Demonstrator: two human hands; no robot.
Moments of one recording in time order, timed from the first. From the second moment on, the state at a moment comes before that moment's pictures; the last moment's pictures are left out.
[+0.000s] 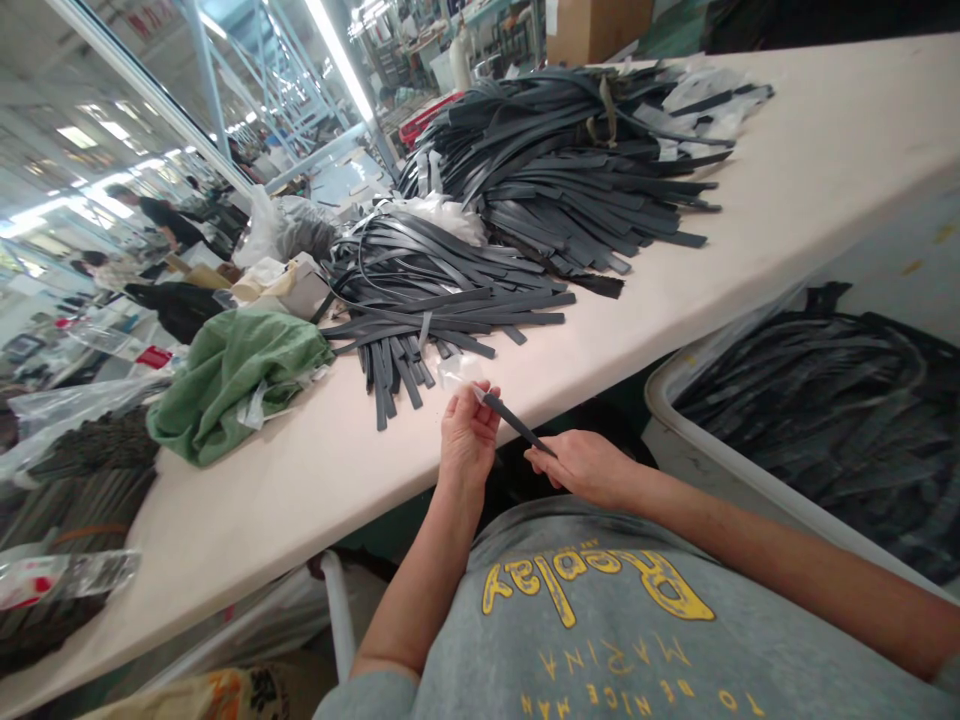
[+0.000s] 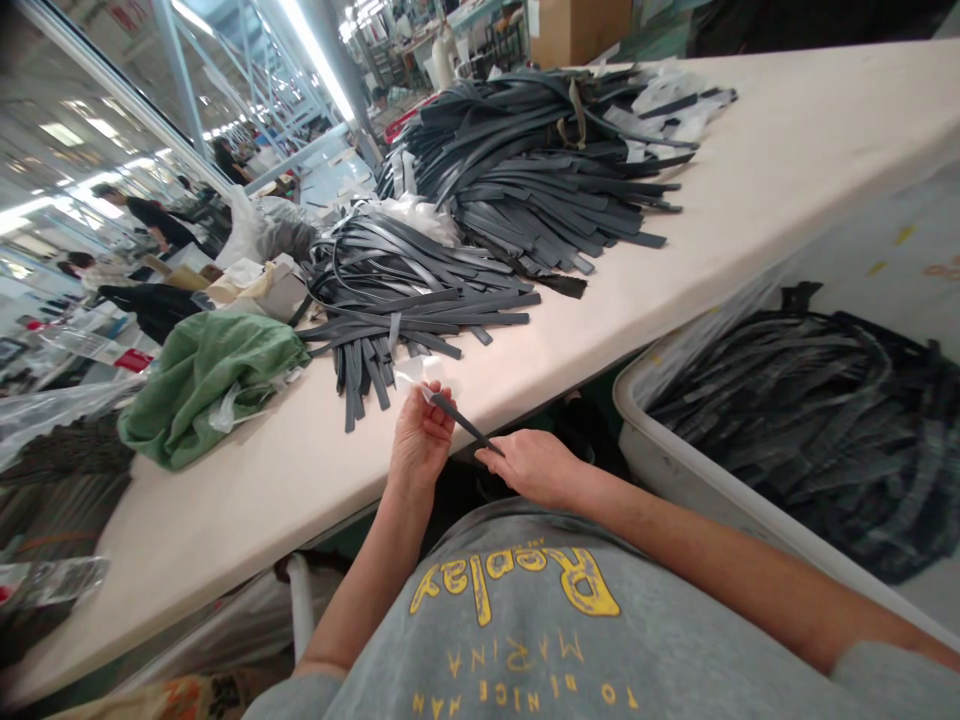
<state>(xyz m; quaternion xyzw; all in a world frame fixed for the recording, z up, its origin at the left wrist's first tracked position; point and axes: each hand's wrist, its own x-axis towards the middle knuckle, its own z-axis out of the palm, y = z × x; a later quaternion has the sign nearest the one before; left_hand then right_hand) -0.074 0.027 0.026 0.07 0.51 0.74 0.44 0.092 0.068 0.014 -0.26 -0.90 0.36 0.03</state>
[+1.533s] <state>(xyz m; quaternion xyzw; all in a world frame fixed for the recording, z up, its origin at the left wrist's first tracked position) -0.068 -0.165 -0.012 -0.35 0.33 0.78 0.39 0.001 0.036 0.058 0.01 -0.92 0.37 -0.10</state>
